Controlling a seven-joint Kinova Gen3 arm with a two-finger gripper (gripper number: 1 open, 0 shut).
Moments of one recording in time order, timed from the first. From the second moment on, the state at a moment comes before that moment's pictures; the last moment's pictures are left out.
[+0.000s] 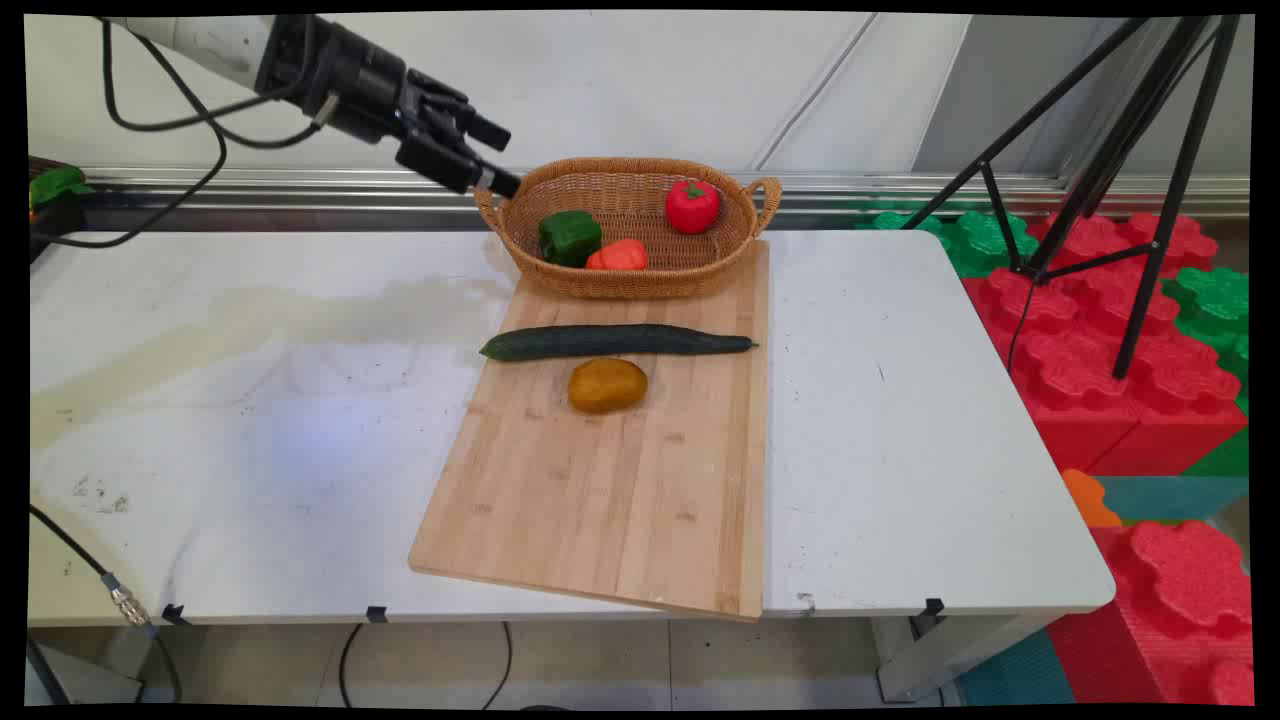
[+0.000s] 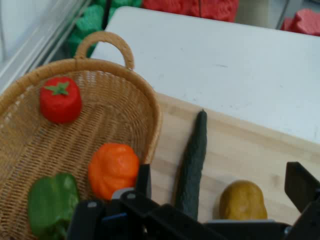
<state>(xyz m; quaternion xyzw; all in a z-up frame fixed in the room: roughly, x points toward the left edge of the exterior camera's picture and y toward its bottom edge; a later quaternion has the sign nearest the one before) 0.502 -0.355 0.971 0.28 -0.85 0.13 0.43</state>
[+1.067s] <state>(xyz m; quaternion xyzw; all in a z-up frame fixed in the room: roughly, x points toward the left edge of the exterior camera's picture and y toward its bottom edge) 0.440 -0.348 0.885 0.20 -0.91 0.10 0.34</state>
